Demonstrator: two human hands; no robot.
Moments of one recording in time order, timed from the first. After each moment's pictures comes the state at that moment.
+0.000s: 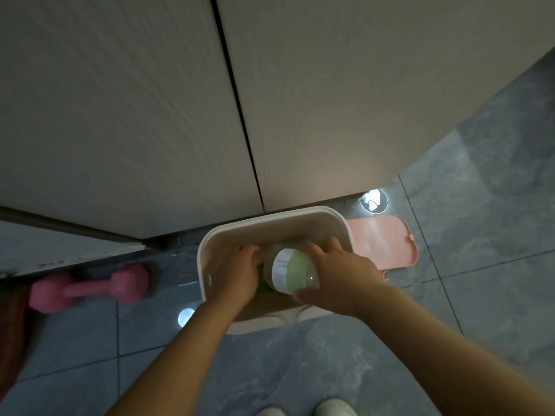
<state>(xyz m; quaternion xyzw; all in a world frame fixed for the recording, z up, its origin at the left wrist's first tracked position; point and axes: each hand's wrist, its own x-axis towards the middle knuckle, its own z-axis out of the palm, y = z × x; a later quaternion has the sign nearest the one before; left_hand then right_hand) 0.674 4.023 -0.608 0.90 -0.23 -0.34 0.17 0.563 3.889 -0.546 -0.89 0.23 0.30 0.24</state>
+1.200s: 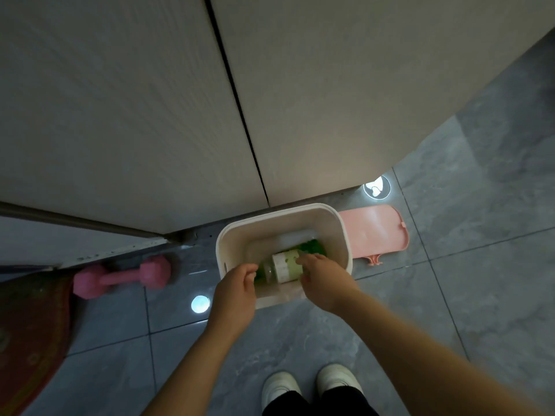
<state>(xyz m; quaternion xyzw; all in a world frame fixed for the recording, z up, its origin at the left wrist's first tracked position) 0.644 4.059 -0.529 0.89 -0.13 -0.35 0.24 0.554 3.921 -0.536 -0.81 0.34 0.28 0.39</state>
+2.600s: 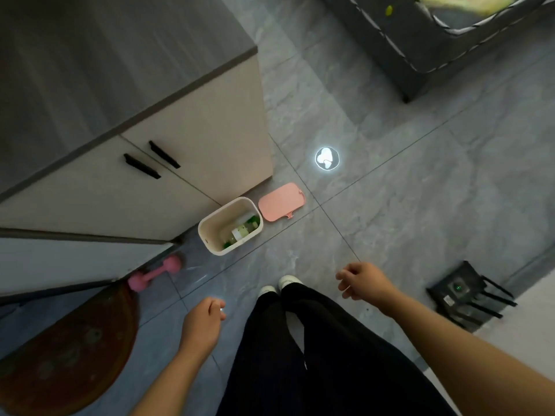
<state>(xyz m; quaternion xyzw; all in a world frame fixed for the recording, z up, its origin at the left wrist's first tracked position) 0.491 4.129 -0.133 0.88 -0.12 -0.43 0.17 0.268 3.932 -0.105 -0.51 0.62 0.18 0.57</state>
